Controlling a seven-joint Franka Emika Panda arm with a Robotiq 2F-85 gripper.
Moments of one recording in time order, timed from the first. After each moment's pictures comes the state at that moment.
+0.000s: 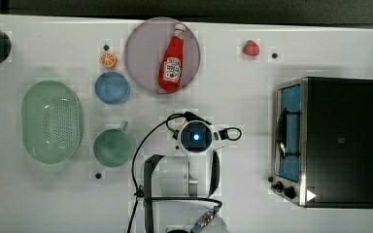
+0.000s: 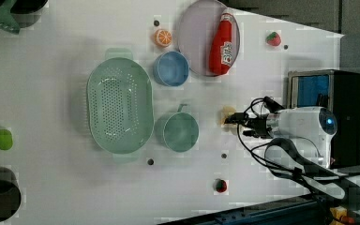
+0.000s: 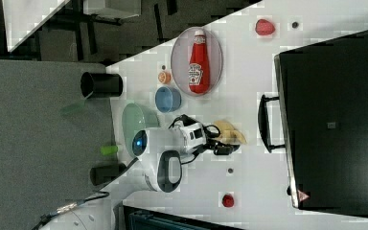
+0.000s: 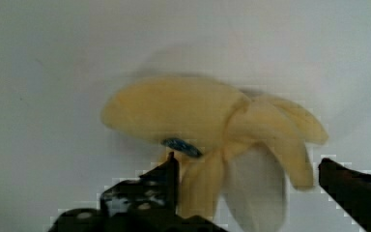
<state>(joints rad) 0.03 0.37 -0.06 -2.48 -0.03 1.17 -0.28</state>
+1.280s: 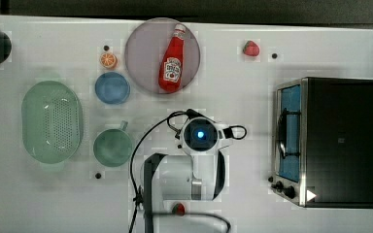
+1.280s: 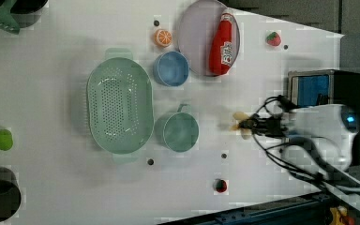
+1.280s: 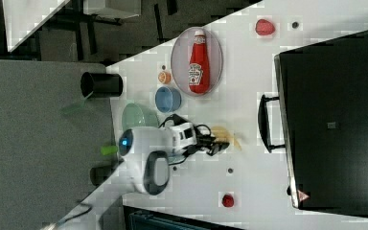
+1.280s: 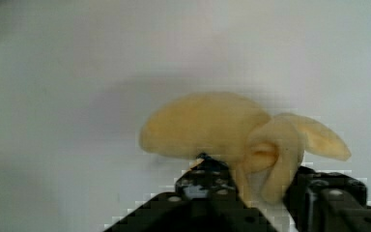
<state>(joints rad) 0.00 0.20 -0.04 -2.48 -0.04 0.97 -0.29</state>
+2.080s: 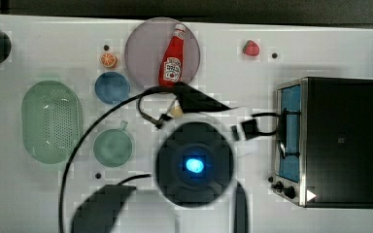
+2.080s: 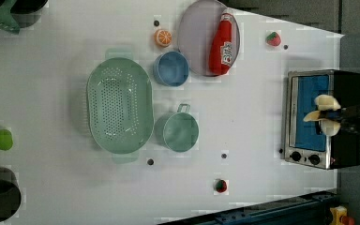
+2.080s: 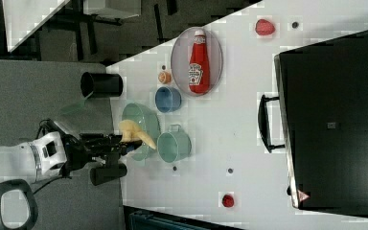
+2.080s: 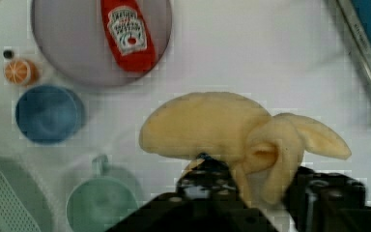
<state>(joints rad) 0.03 -0.28 0.01 -2.14 -0.03 0.33 -0.26</state>
